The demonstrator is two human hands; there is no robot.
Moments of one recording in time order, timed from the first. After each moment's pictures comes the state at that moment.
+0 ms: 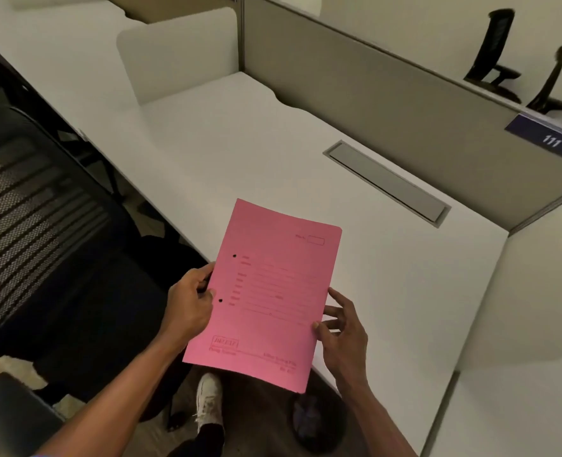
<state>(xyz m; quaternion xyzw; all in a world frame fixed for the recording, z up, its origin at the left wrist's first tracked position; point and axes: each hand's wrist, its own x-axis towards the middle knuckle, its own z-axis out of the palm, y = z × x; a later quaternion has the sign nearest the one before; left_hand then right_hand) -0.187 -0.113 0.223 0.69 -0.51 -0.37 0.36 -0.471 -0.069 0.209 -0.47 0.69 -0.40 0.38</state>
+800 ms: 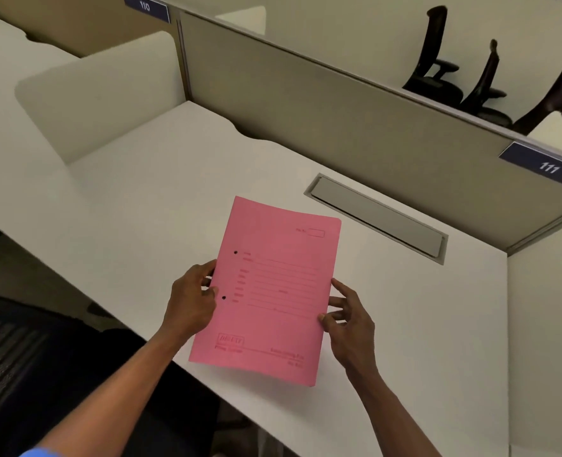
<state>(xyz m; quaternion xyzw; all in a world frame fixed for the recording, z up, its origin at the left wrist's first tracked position) -0.152 -0.407 0.224 0.64 -0.60 -0.38 0.29 -0.439 -0.304 0.226 -0.42 0.73 -0.42 0.33</state>
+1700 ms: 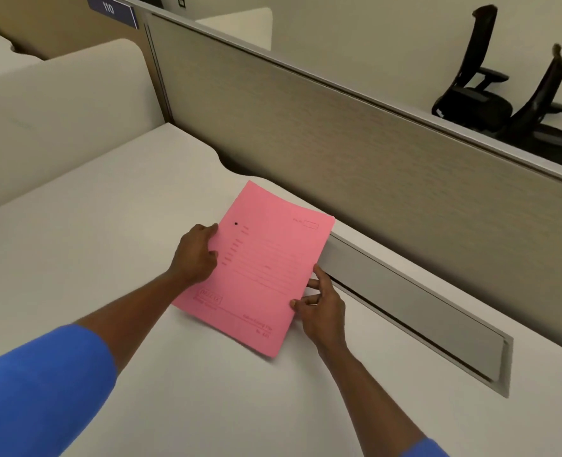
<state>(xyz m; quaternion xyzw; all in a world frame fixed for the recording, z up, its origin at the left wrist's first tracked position) -0.264 -0.773 0.157 0.67 -0.68 -0.25 0.17 -0.525 -0.645 0.137 -0.43 0.71 -0.40 0.39</state>
